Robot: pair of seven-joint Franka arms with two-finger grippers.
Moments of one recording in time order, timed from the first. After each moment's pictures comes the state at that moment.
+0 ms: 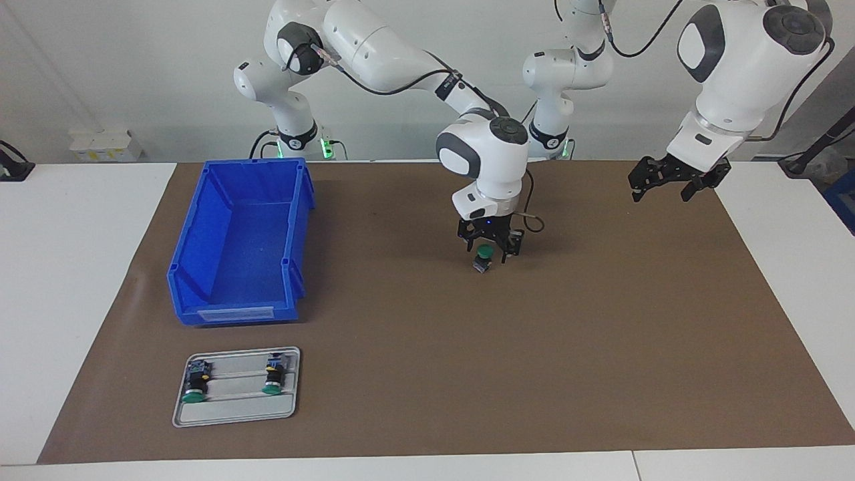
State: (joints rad) left arm -0.05 0.06 -0.02 -1.57 0.04 1.56 0.04; right arm 0.76 0.67 0.05 -1.32 -0.15 2.10 1.34
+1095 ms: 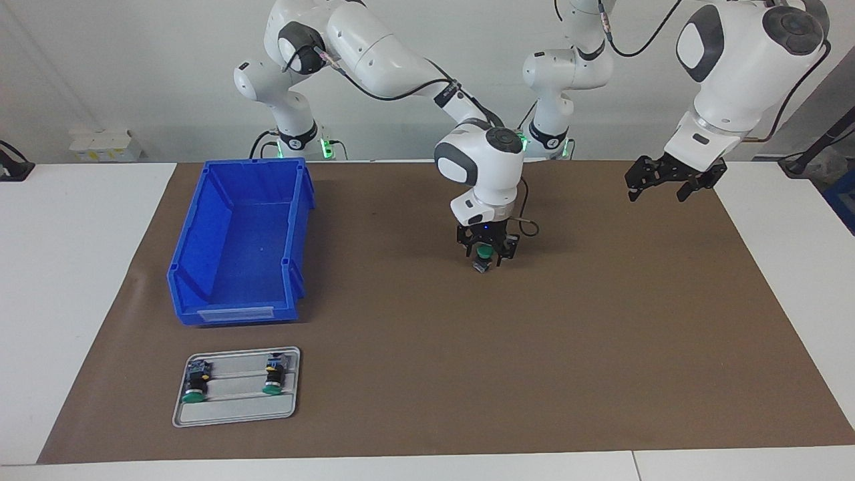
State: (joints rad) left arm -0.05 0.05 -0.02 -1.58 0.02 1.56 0.04; right arm 0.77 0.65 0.05 -1.41 -0.16 2.16 1.34
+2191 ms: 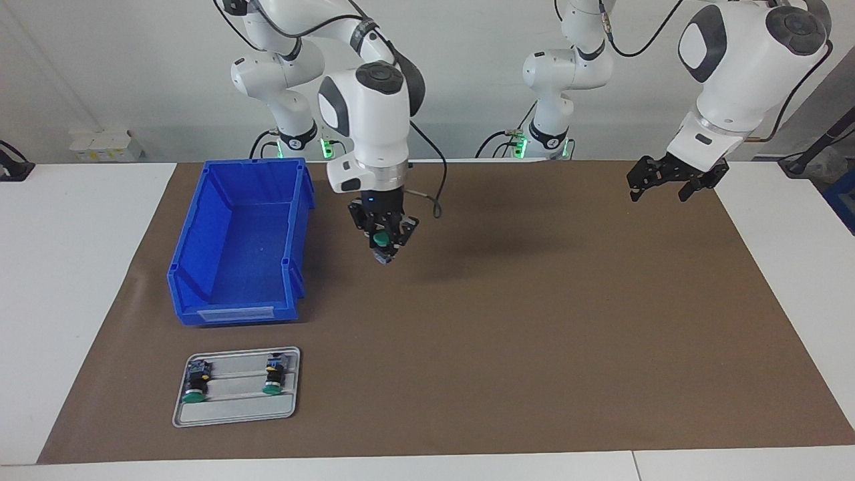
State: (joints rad) left arm -0.04 0.05 -0.02 -1.58 0.02 1.56 0.04; right arm 0.41 0.15 0.03 -1.72 -0.16 2.00 0.95
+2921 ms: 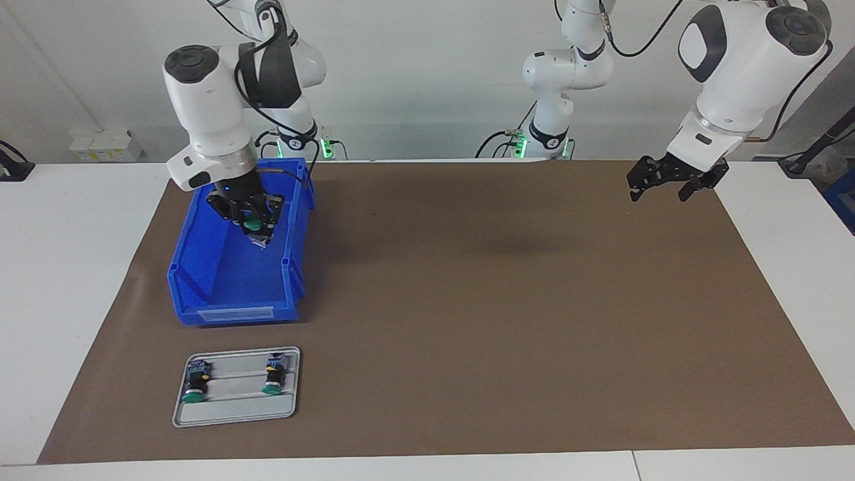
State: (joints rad) left arm -0.04 0.05 -0.02 -1.58 0.02 1.56 0.04; right arm 0.03 -0.05 0.03 -1.95 -0.03 1.97 0.13
